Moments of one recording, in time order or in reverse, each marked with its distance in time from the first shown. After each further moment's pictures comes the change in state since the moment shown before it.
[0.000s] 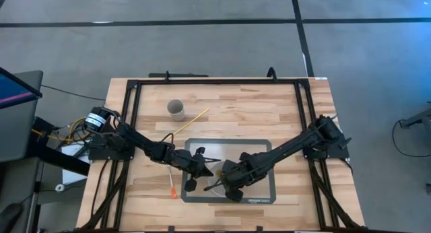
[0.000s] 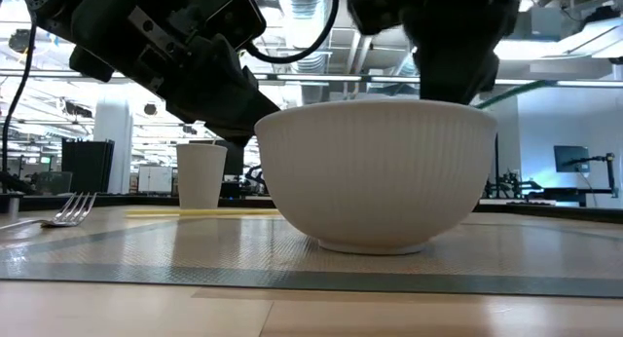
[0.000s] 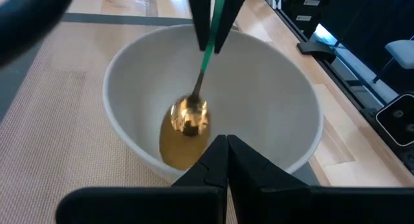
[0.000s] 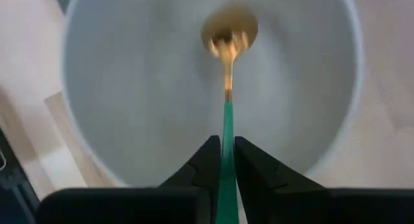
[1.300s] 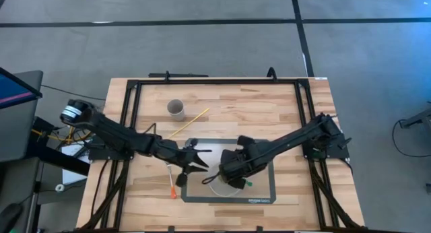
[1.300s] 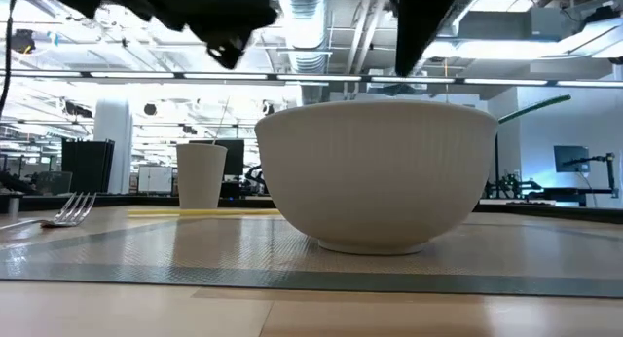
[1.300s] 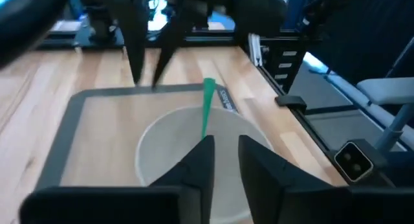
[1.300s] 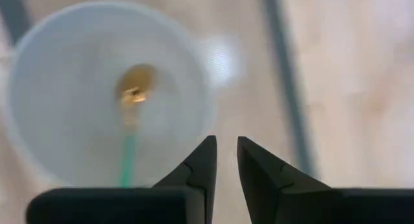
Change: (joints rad) left arm 0.001 -0.319 -0.001 -0.184 -0.020 0.063; right arm -0.051 -0.008 0.251 -0.368 0.213 -0.248
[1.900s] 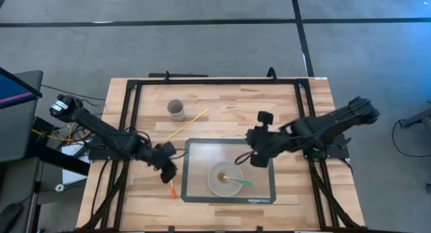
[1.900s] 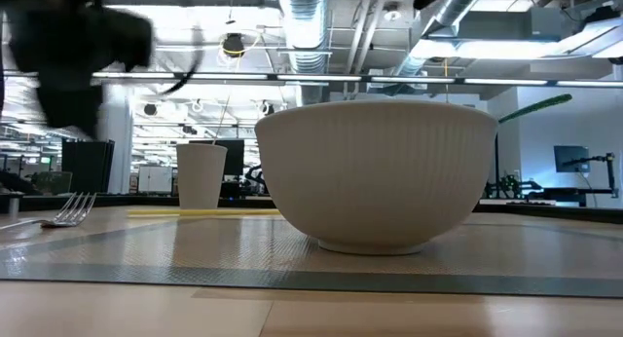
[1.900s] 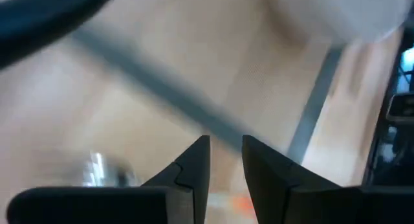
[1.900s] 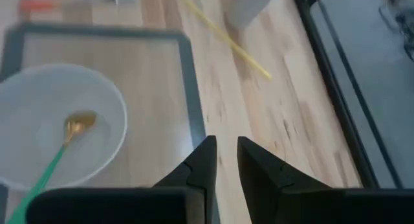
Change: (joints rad) left arm -0.128 -0.237 -0.064 -0.807 -0.090 -0.919; right arm -0.017 -0.515 -0.355 0.253 0.254 -0.320
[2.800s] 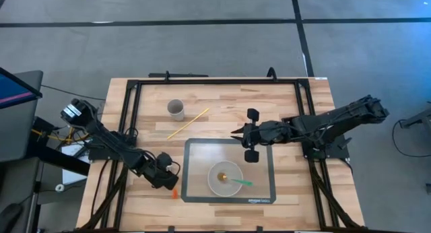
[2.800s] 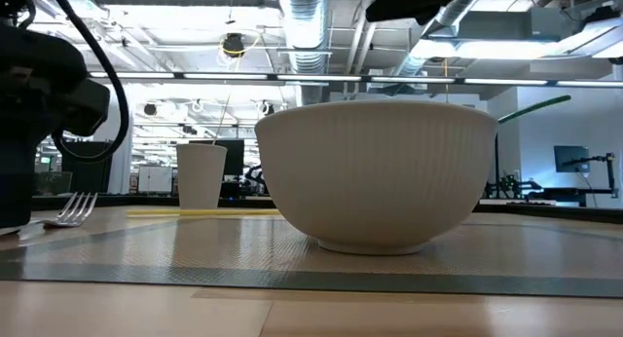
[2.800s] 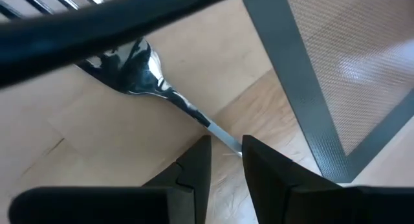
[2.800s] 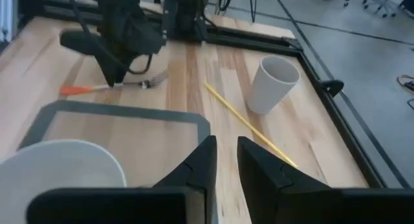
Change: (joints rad) left arm -0.179 0.262 -0.074 0.125 -0.077 -0.565; right arm -0.145 -0.146 -0.421 0.790 -0.191 -0.341
